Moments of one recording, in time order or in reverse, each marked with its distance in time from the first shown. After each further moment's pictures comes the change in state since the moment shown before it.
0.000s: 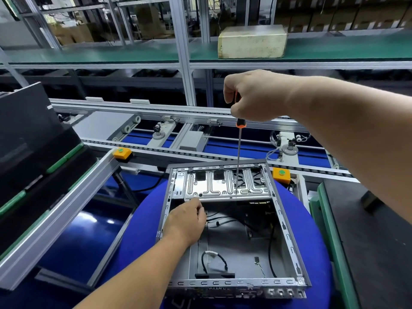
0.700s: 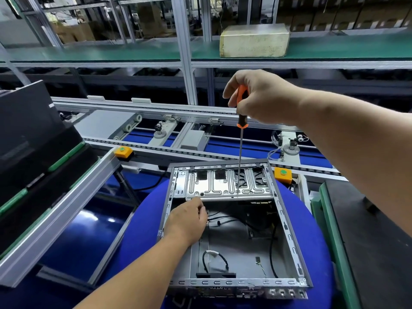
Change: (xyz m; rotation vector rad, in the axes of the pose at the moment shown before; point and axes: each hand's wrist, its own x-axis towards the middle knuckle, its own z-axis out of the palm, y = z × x) left_hand -0.001 0.001 -0.002 -0.001 -0.004 0.009; right_hand -0.009 0.003 0.016 0.483 0.143 0.030
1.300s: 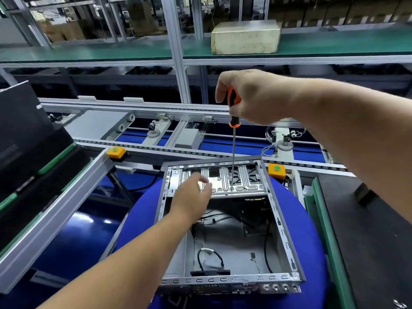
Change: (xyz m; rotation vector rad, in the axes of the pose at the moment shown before) left_hand 0.030 0.043 -0.028 -0.358 0.064 0.035; right_hand -0.004 0.006 -0.013 -0.312 -0.120 -0.111
